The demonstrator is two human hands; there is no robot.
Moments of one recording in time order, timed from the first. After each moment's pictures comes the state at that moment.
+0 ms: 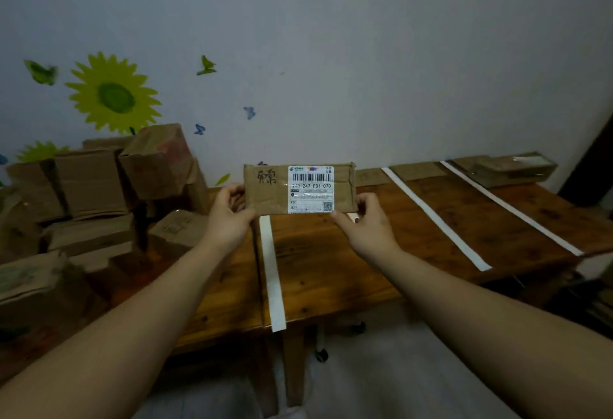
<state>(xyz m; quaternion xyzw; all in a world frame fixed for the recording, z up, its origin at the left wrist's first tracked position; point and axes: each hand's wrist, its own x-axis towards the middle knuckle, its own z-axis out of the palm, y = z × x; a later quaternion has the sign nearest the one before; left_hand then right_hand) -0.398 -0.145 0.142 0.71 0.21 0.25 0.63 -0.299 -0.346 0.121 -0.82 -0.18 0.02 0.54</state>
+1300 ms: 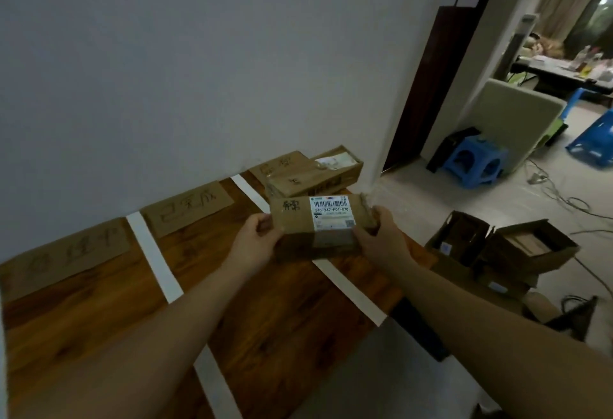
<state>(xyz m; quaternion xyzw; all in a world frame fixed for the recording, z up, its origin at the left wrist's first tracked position) 0.230 -0.614 0.038 0.79 0.12 -0.04 0.60 0.228 -0.831 0.046 -0.87 0.09 -0.02 0.48</state>
